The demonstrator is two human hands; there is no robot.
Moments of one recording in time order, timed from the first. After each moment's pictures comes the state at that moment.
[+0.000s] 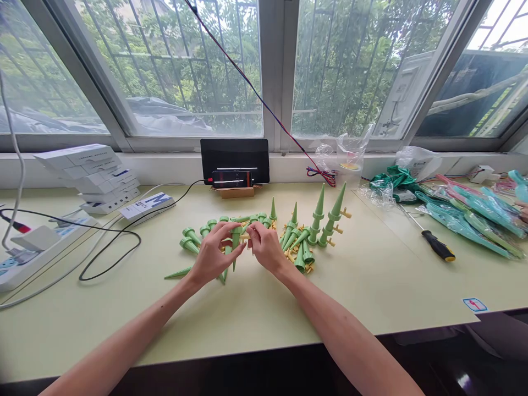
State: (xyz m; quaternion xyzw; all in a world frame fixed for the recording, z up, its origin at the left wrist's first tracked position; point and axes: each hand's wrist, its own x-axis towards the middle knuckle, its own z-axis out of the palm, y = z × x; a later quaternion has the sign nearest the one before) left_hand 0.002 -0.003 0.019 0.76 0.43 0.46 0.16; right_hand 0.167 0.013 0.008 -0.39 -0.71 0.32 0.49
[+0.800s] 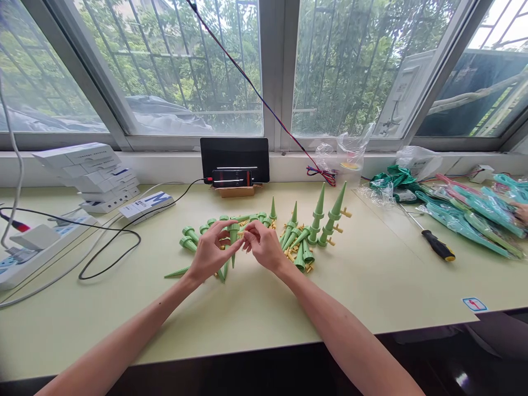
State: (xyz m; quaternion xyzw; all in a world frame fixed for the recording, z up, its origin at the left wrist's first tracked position) left_hand -0.001 0.002 0.015 0.72 0.45 0.48 0.21; right_hand 0.167 0.014 0.004 -0.33 -0.71 0.38 0.50
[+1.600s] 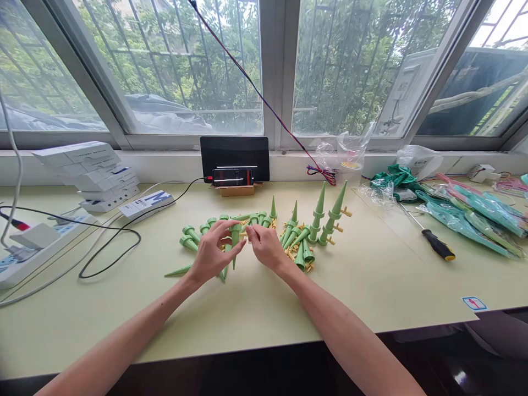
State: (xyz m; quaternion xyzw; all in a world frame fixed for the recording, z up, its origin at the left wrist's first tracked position) left_hand 0.003 -0.004 0.019 0.75 0.44 0.47 0.15; right_hand 0.169 0.017 0.005 -0.41 -0.73 0.29 0.46
